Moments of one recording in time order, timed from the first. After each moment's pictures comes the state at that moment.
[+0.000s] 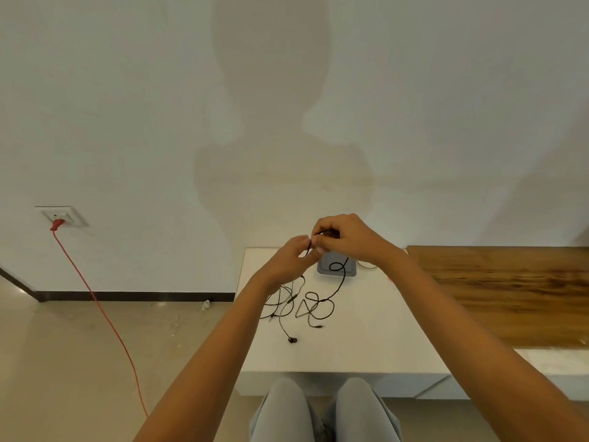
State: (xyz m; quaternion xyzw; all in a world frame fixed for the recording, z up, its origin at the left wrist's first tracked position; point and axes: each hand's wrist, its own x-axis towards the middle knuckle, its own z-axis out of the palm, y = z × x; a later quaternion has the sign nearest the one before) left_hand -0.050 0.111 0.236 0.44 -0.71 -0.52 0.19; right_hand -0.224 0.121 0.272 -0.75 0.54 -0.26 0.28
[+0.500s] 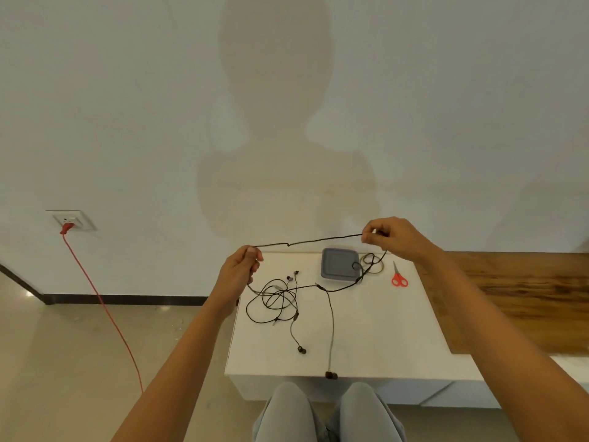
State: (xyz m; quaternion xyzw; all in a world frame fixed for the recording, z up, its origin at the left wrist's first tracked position) left_hand 0.031 0.112 0.214 0.52 -0.57 -0.51 0.39; right_hand -0.301 0.128 0.261 -0.68 0.63 -0.27 0.25
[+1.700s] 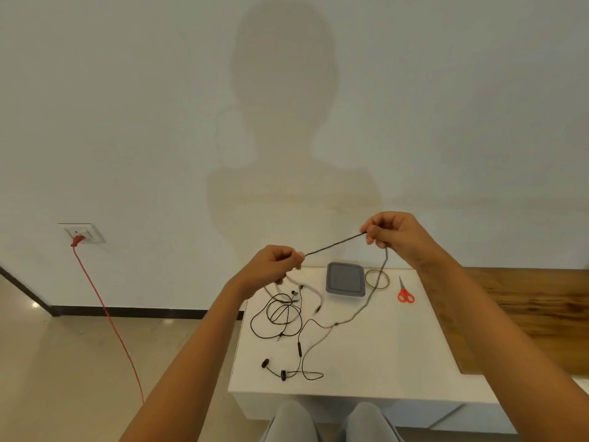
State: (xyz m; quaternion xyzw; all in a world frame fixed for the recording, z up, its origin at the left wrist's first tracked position) left_hand -0.003 0.096 0.264 0.42 -0.71 -0.50 0.24; right_hand -0.282 0.130 0.294 -0.58 0.51 -0.47 0.42
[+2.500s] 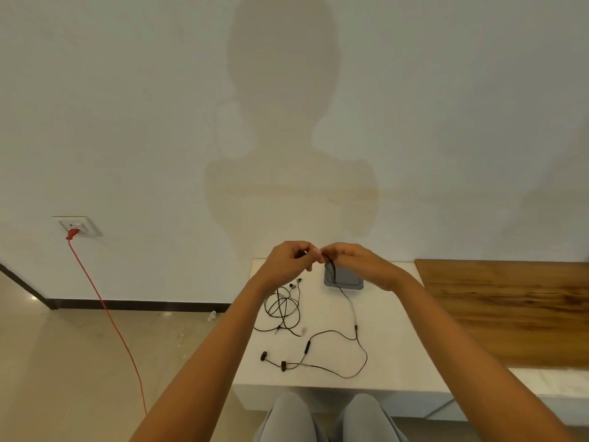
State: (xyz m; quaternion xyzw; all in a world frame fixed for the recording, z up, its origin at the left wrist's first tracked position) left_hand -0.037 0.103 0.251 0.45 -0.72 -0.46 0.26; right_hand -0.234 0.129 0.246 -0.64 0.55 -0.26 0.47
